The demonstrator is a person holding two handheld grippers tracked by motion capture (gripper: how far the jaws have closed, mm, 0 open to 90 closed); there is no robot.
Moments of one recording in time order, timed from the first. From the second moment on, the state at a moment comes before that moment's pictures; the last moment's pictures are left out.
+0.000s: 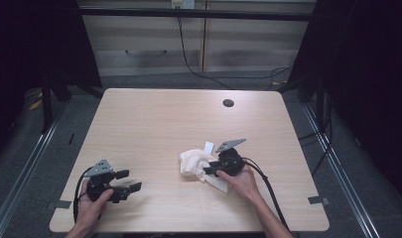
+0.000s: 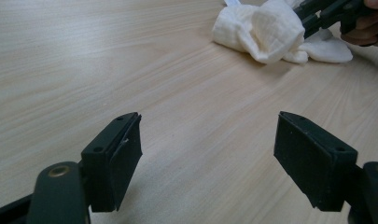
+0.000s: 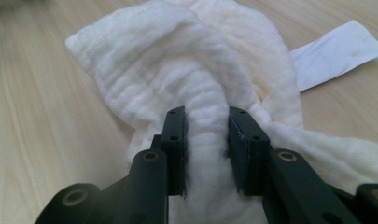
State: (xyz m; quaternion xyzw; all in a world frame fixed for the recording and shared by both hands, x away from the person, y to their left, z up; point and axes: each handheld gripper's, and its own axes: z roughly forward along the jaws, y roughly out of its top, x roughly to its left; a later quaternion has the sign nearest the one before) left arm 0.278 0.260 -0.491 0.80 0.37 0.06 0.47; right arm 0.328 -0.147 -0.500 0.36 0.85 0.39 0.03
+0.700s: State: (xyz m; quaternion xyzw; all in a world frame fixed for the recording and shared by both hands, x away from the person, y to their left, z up) left arm 0.278 0.257 -0.491 0.79 0.37 0.06 0.48; right arm 0.317 -0.109 -0.499 0.33 0.86 0.39 0.01
